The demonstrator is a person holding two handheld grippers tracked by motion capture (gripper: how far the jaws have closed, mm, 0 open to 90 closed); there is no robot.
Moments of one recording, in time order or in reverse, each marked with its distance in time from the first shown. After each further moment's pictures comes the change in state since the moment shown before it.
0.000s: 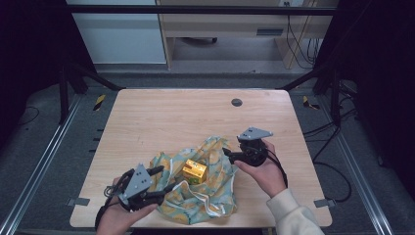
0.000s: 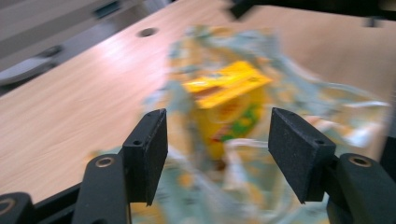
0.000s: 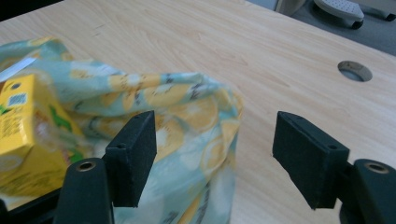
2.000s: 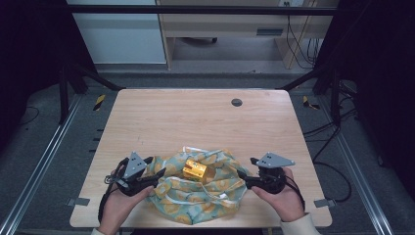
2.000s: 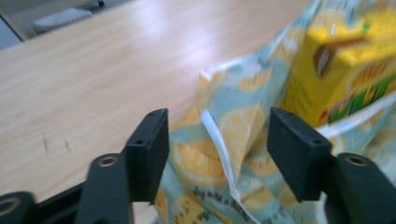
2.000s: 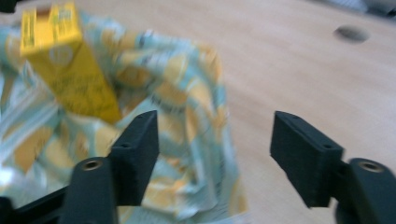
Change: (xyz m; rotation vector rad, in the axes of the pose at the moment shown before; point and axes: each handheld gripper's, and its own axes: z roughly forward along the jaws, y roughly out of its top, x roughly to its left) left arm 0.039 -0.031 0.026 0.033 0.111 -0.157; right arm 0.005 -0.061 -0.049 -0.038 0.011 0.012
